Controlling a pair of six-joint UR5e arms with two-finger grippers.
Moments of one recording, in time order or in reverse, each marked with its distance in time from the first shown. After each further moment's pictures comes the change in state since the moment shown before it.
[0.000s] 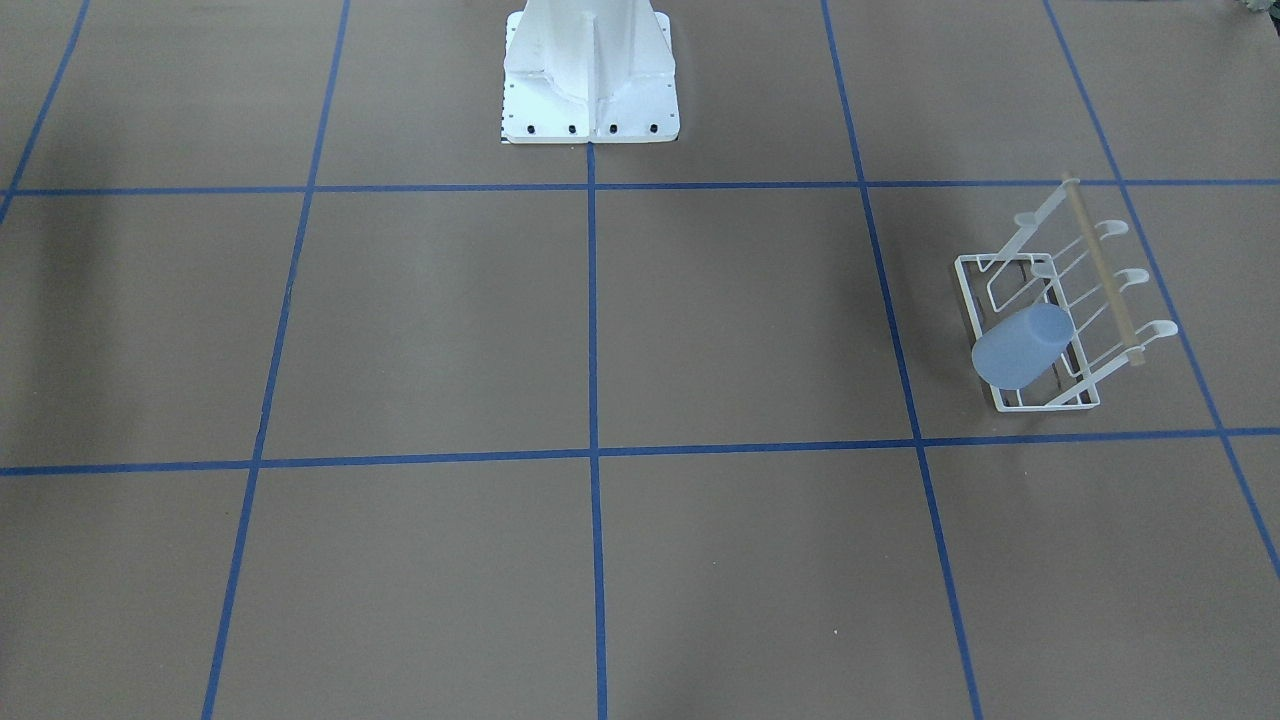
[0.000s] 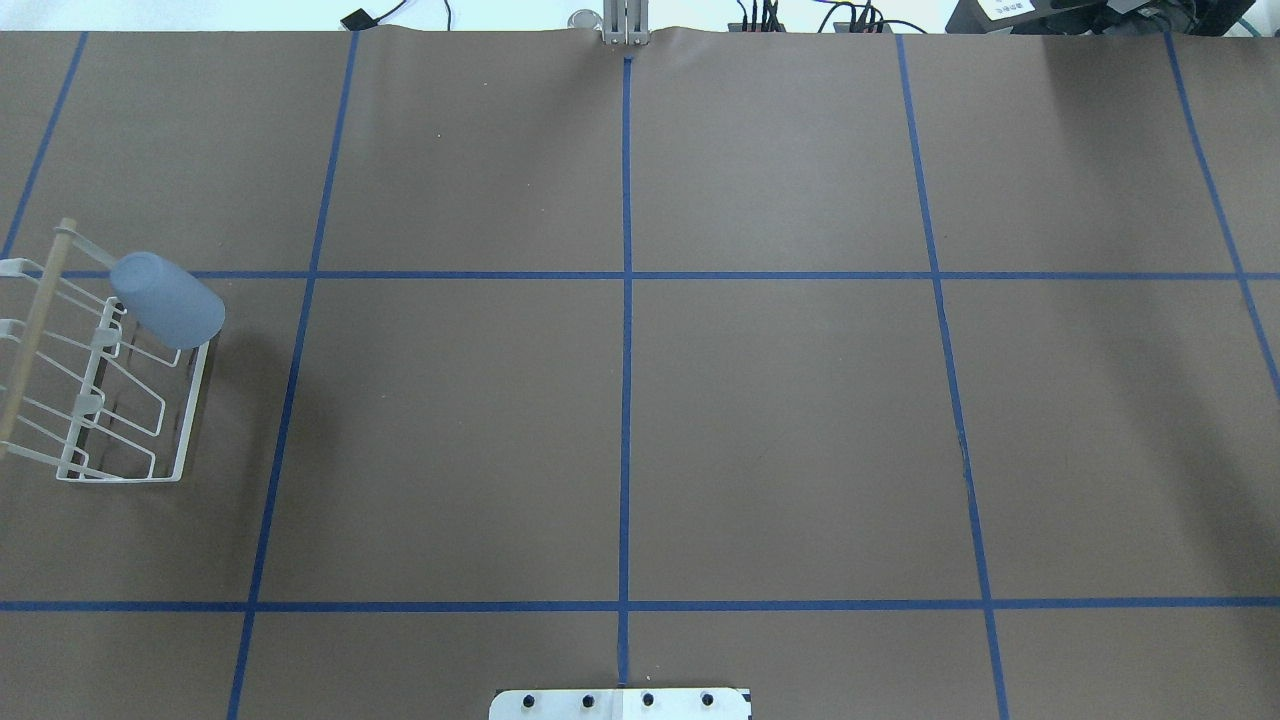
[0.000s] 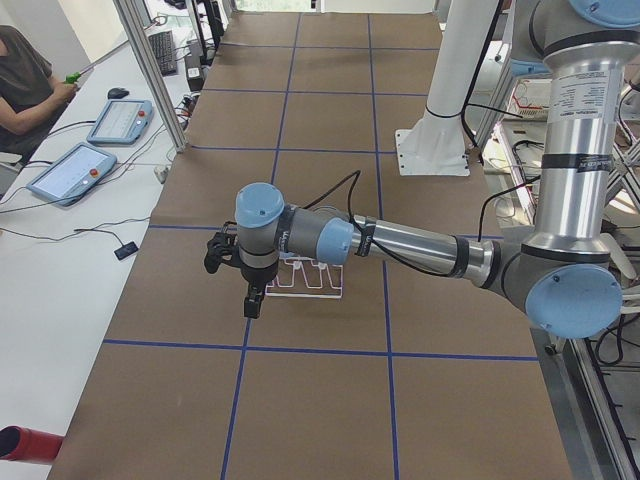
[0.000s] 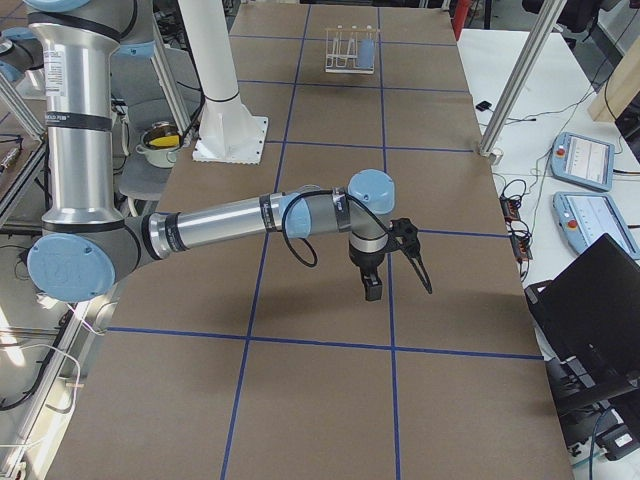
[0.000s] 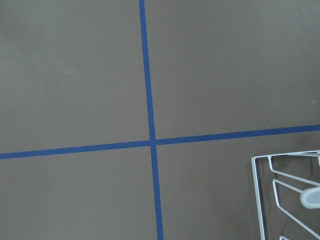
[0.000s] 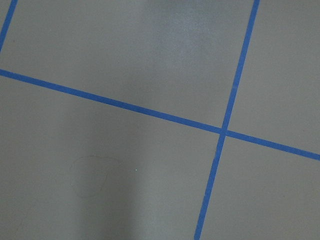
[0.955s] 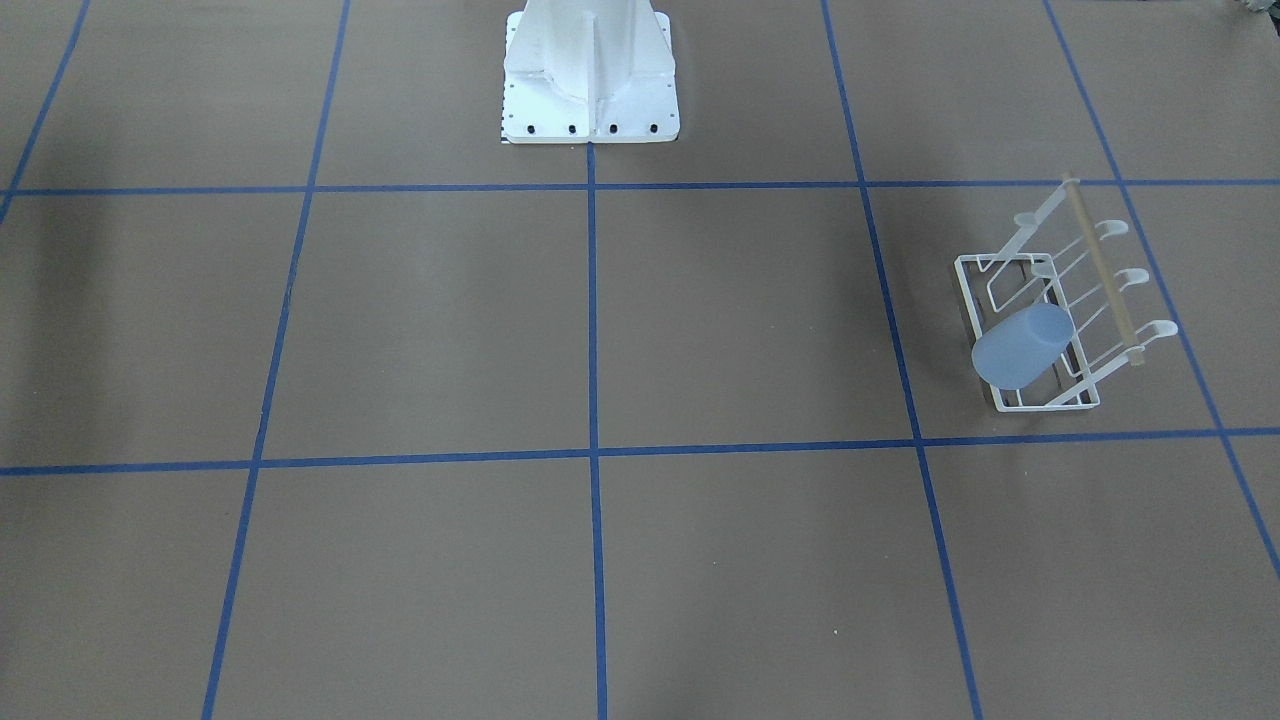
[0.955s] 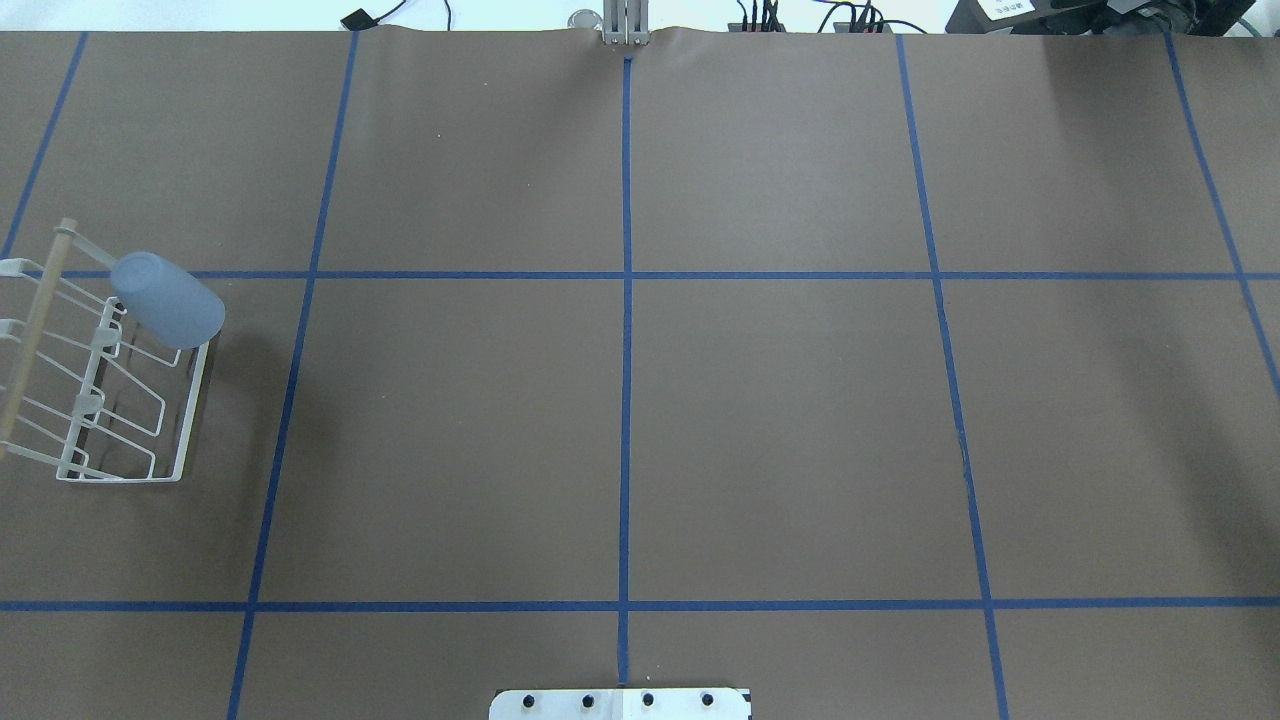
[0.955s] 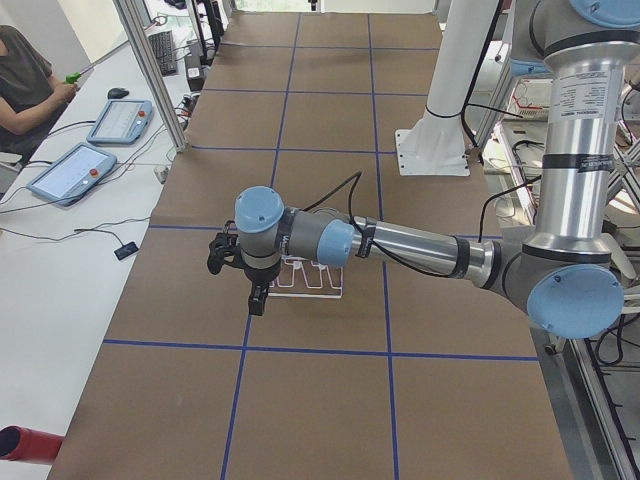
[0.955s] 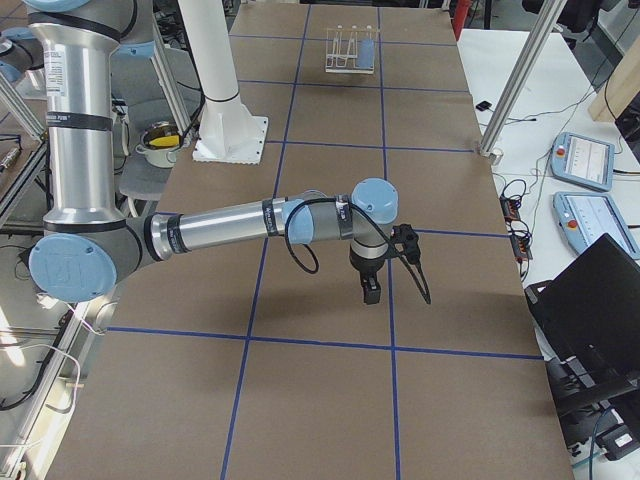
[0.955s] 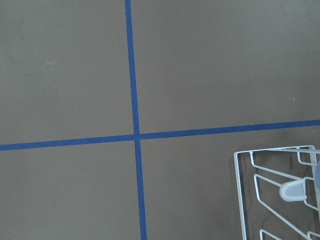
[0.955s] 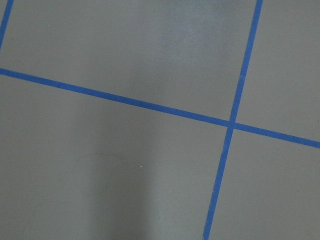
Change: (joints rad) left arm -0.002 0.004 -0.006 -0.001 -0.041 -0.001; right arm 0.002 0.002 -0.028 0.000 0.042 0.011
